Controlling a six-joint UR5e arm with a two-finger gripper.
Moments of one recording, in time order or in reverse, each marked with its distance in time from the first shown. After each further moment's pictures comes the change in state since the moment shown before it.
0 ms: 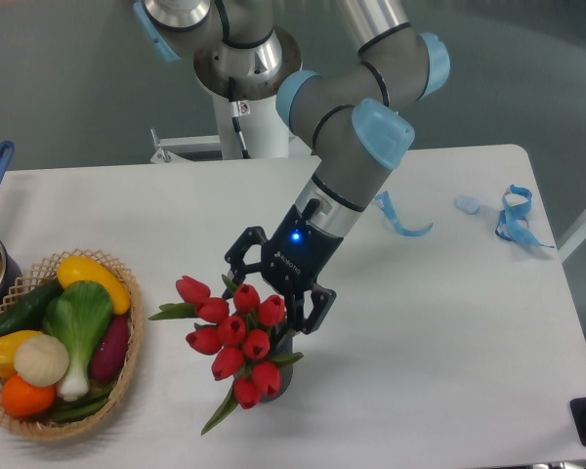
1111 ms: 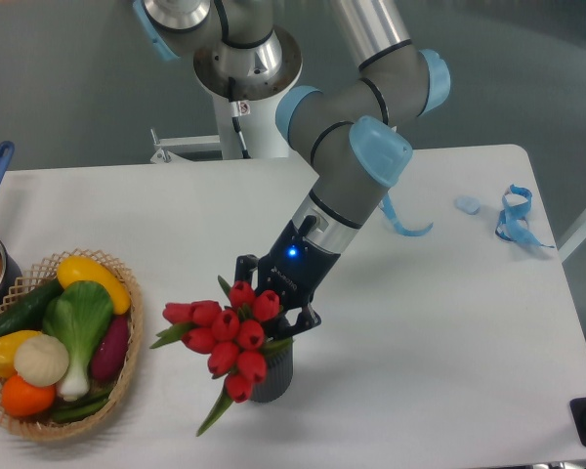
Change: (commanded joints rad) arm 0.008 -0.011 0.028 0.003 -0.008 -0.006
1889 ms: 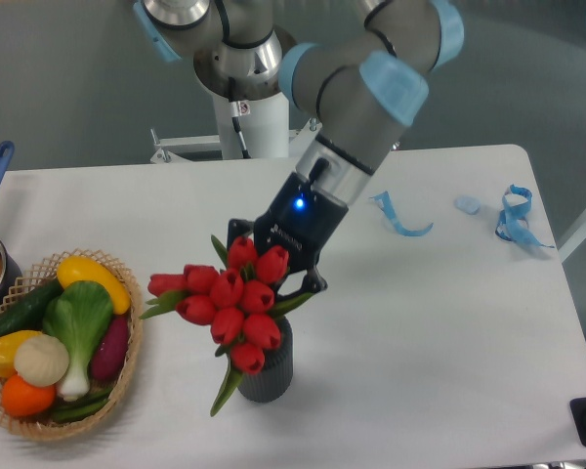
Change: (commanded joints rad) arm 0.015 0.143 0.087 0.000 -0.109 -0.264
